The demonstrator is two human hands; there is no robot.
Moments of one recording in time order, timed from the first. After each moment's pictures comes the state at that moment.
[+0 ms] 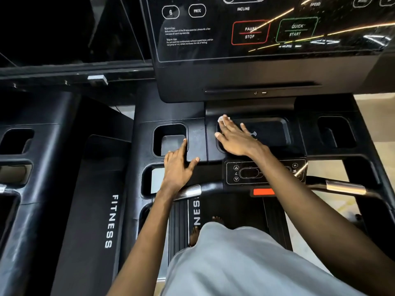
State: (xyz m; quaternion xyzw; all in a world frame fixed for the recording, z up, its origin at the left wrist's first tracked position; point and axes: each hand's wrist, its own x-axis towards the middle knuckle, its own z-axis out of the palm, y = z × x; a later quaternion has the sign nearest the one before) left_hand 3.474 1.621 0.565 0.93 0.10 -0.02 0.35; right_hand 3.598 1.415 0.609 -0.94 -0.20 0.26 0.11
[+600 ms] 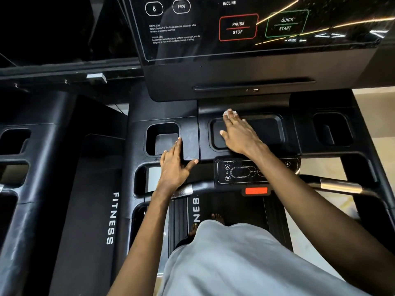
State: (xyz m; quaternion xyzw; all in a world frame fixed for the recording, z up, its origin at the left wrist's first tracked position) left_hand 3.475 1.604 0.569 0.94 0.11 -0.04 0.32; right_hand 3.605 1.390 0.603 -0.96 -0.20 0.14 0.13
